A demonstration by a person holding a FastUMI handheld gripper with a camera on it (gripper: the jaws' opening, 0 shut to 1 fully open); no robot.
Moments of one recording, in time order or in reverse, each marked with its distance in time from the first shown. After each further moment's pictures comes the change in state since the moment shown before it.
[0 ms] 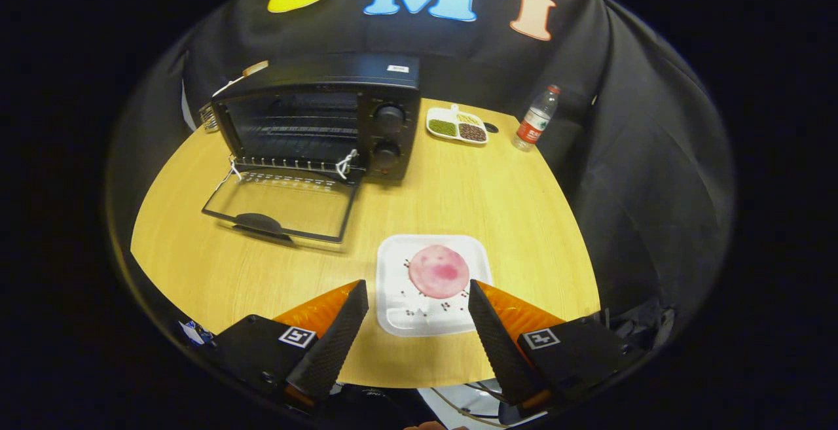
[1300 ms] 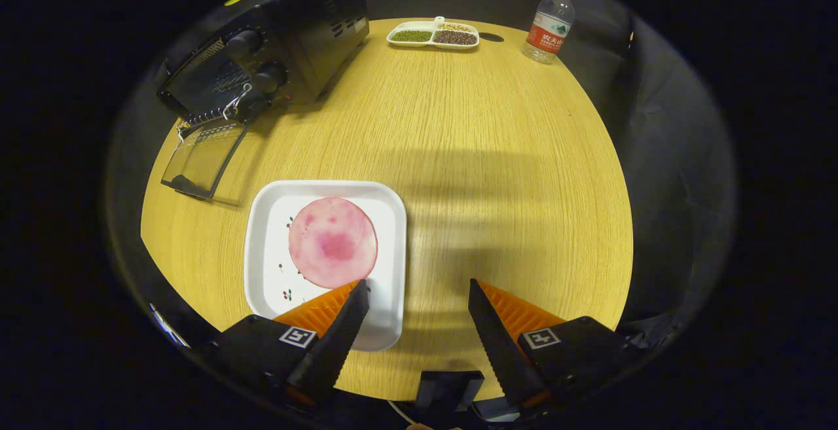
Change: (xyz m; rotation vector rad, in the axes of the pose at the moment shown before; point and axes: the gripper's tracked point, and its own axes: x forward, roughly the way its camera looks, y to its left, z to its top) arm 0.112 -0.087 -0.051 -0.045 0.347 0.214
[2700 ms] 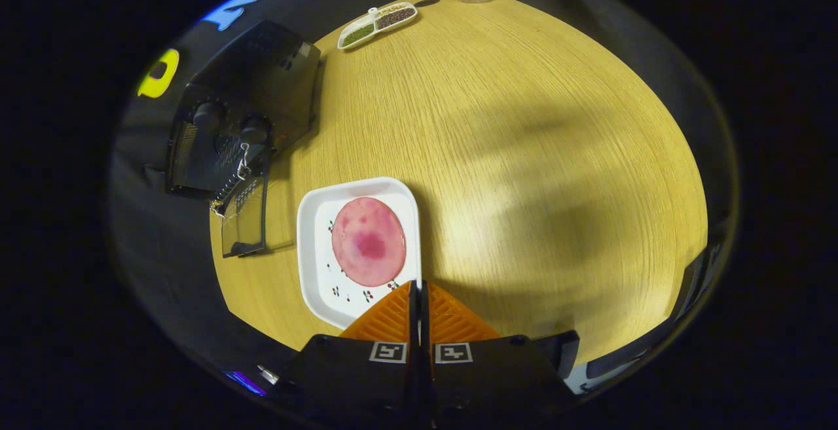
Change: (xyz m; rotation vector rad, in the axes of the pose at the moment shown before) arm -0.010 0.050 -0.014 0.476 0.042 0.305
